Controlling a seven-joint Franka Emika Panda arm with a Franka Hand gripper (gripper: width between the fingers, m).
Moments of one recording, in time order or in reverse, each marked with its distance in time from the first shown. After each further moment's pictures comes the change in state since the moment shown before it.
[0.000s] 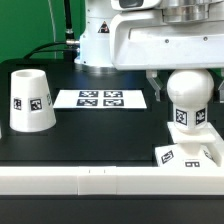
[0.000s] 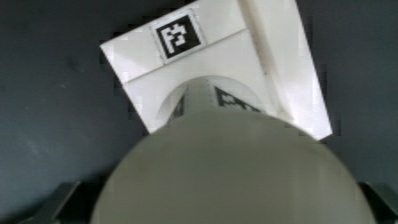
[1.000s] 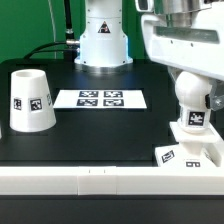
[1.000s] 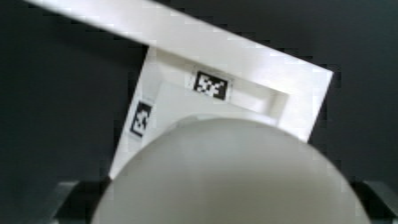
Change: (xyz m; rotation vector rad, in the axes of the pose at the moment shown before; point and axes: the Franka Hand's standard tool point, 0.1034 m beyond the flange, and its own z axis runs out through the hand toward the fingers) arm -0.015 -0.010 0.006 0.048 -0.099 0.883
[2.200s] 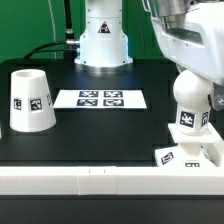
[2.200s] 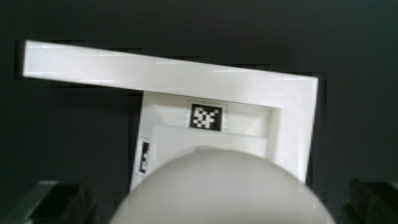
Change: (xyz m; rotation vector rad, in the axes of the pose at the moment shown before) arm -0.005 -0.001 -0.004 0.010 -0.071 -0.009
